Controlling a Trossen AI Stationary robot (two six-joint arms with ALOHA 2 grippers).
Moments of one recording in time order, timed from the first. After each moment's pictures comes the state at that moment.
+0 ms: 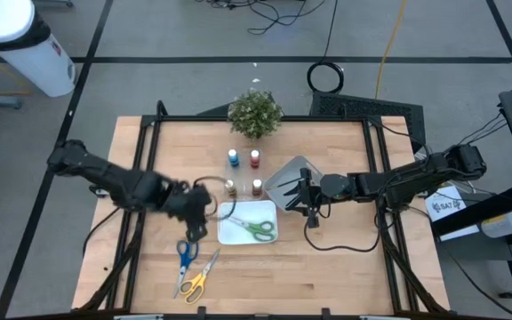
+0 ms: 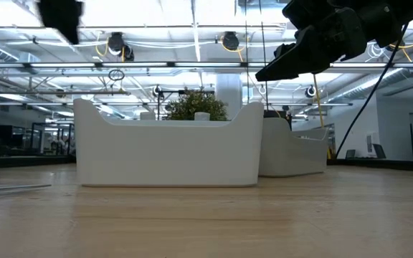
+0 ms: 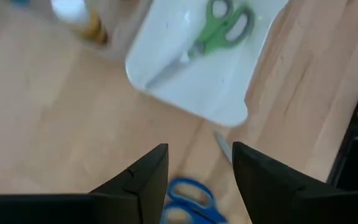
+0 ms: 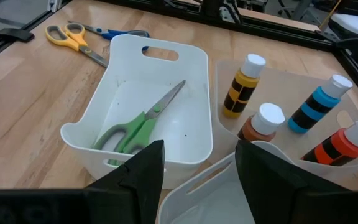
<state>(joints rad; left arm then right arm) -0.39 1.32 1.22 -1.04 -0.13 -0.85 0.12 1.25 0.59 0.25 0.05 -0.14</state>
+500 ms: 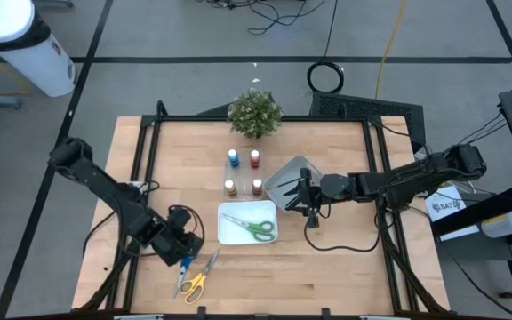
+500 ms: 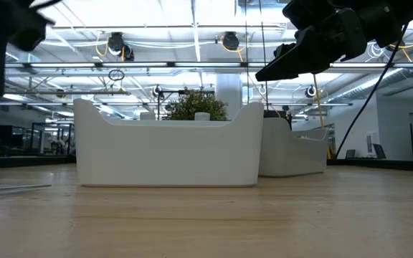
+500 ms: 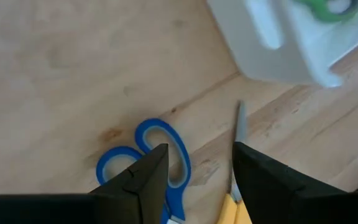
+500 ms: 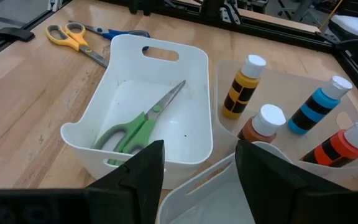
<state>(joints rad) -0.71 1.32 0.83 -0.75 -0.26 -1.80 0.12 1.25 0.59 0.25 0.05 -0.14</state>
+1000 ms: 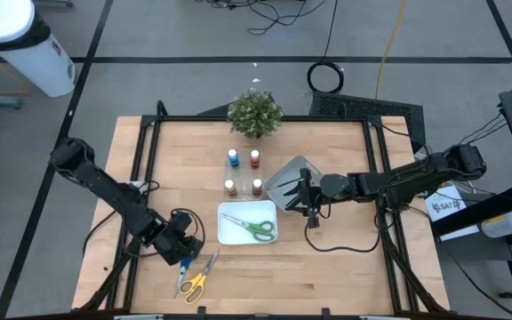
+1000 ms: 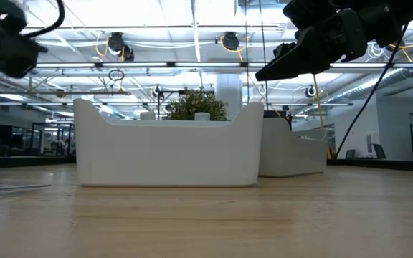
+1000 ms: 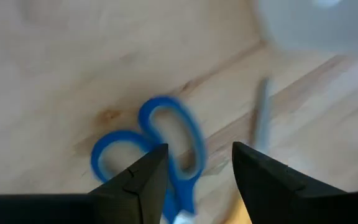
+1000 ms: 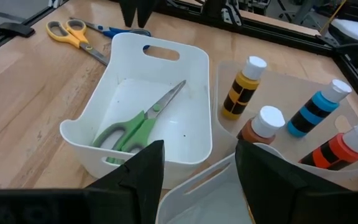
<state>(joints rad) -0.70 1.34 0.71 -0.57 -0.17 -1.81 0.12 1.25 0.59 0.25 0.05 -0.17</state>
